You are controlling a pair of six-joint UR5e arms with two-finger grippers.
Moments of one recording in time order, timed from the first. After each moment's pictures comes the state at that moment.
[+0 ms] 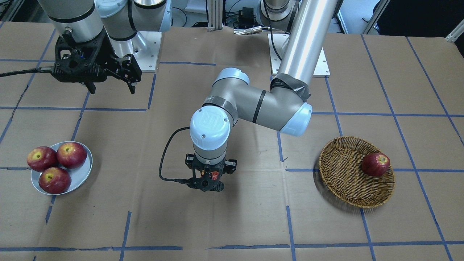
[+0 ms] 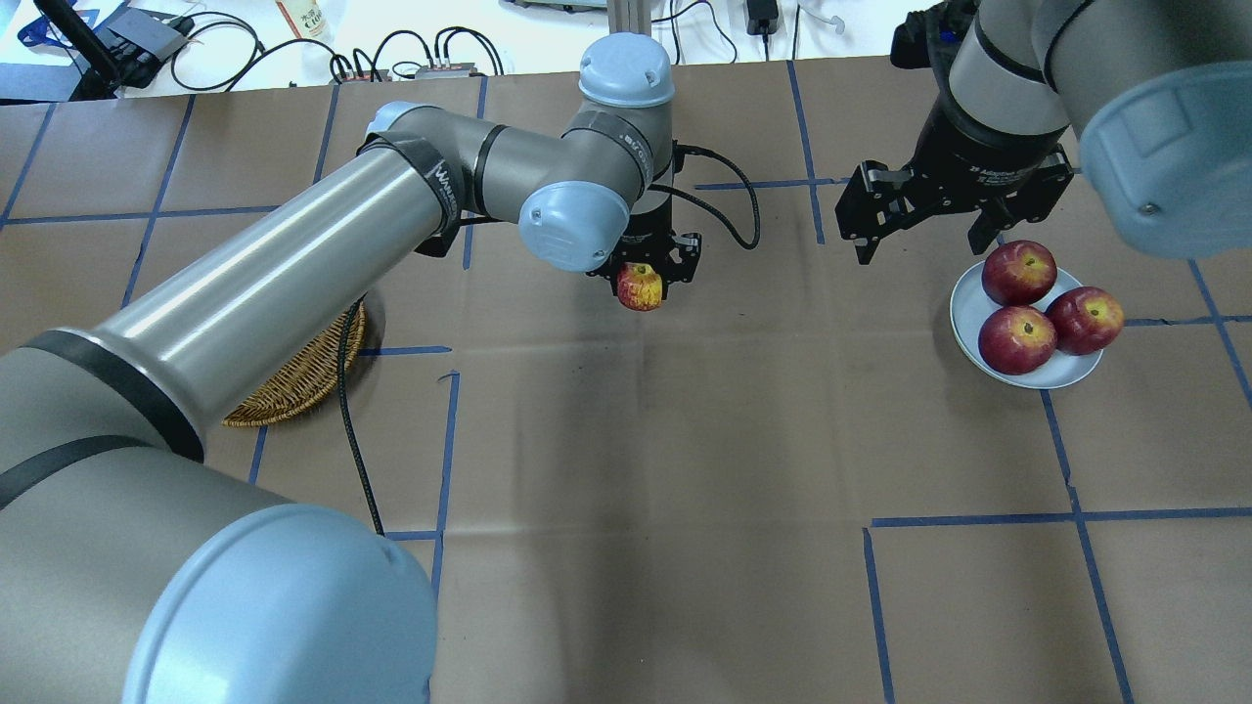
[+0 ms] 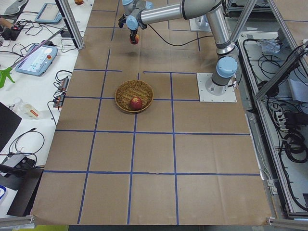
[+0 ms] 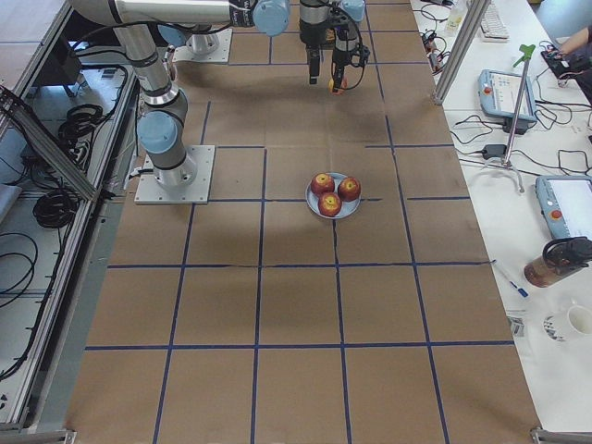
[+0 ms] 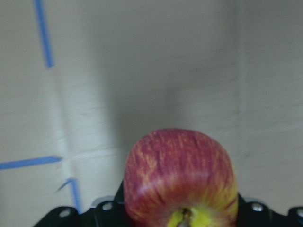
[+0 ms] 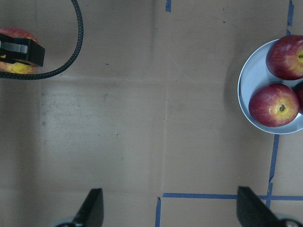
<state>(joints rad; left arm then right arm) -1.94 -2.20 -1.39 -1.21 1.54 -0.24 1.59 -1.61 1.65 -1.63 -1.58 -0.02</state>
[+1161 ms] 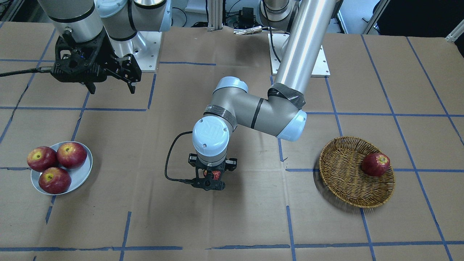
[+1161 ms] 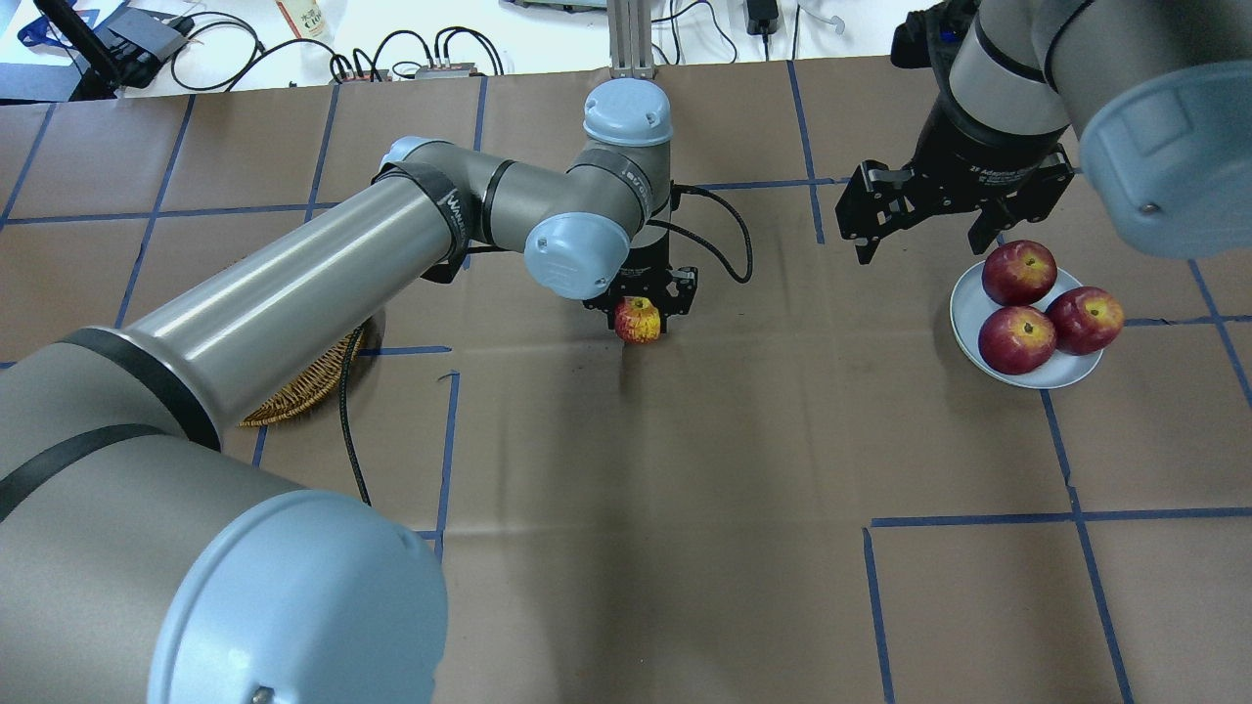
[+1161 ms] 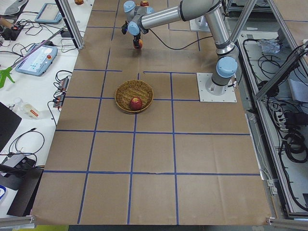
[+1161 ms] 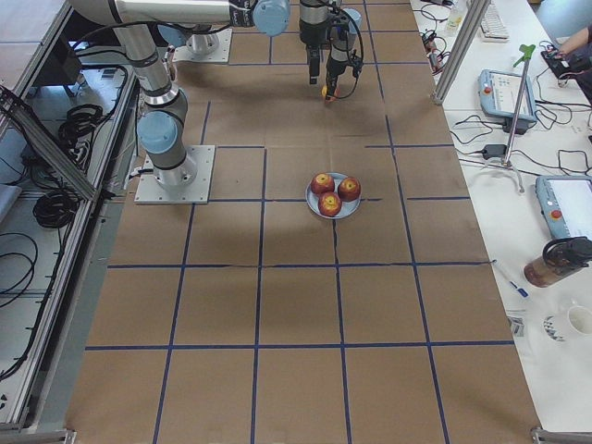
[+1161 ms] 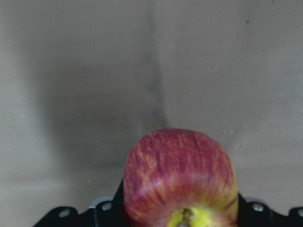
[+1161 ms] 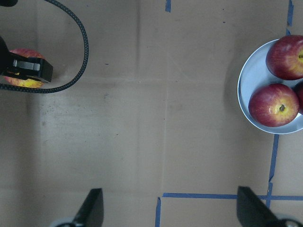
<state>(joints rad) -1.94 -2.22 -1.45 -1.20 1.53 -0.25 1.59 -1.61 1.65 -1.63 -1.58 -0.02</state>
